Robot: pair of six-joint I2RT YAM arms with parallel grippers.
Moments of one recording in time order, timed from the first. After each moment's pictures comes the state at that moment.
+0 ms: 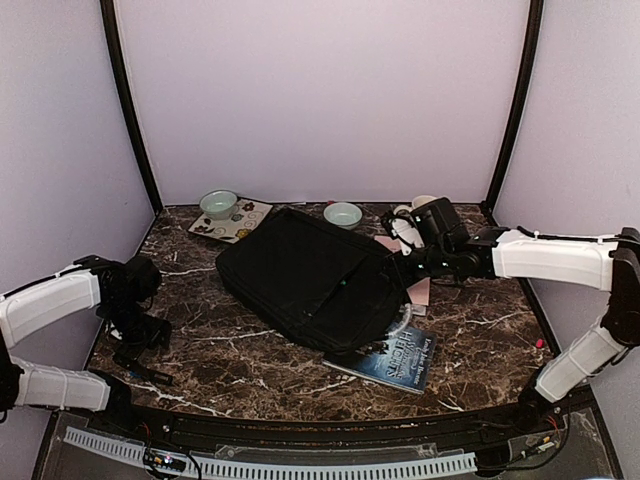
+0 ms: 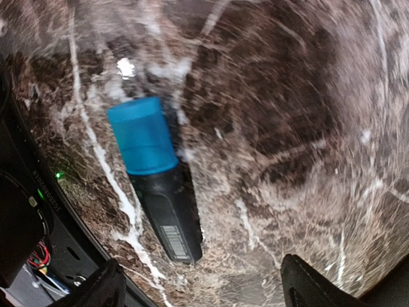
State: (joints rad) left arm -0.28 1.11 0.67 -1.17 0.03 -1.57; right arm 0.71 1.48 0.99 -0.28 0.02 0.12
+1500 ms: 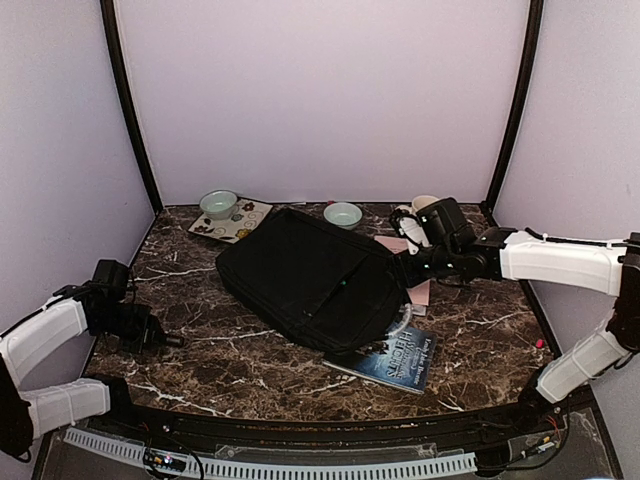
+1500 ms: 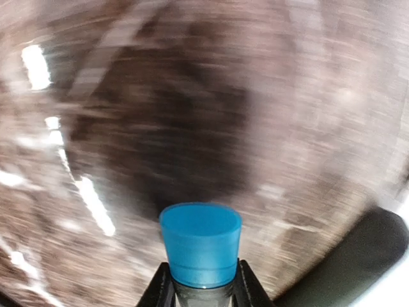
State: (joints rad) left arm 0.00 0.93 0.45 -0.77 0.18 -1.51; right arm 0.71 1.43 0.96 -0.30 0.10 0.14
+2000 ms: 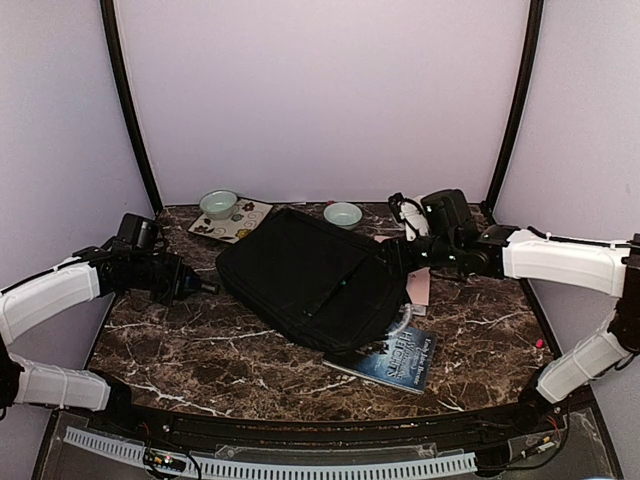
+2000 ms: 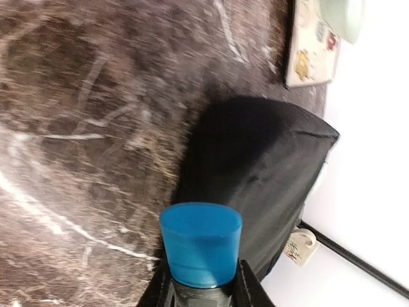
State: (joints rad) left arm -0.27 1.10 0.72 -0.50 0.17 -1.58; right arm 0.71 1.42 0.98 -0.19 -0.01 0.23
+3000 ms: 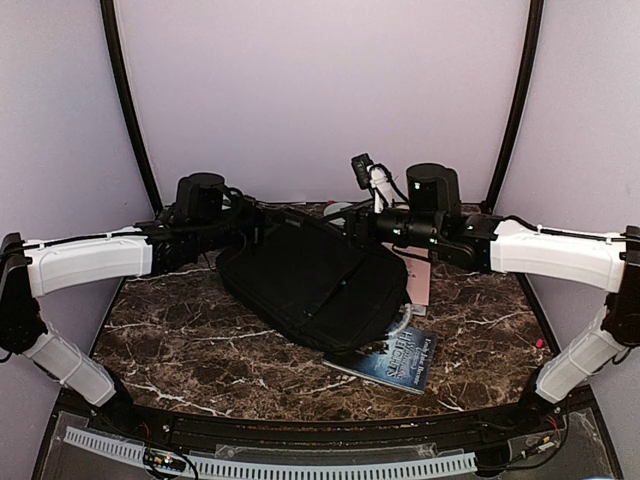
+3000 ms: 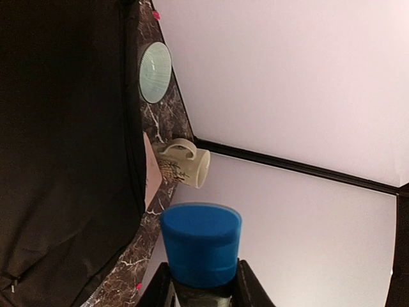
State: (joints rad) left arm -0.68 1.45 1.03 0.09 0.01 -1.68; right arm 0.86 1.47 1.12 0.10 -0.18 0.25
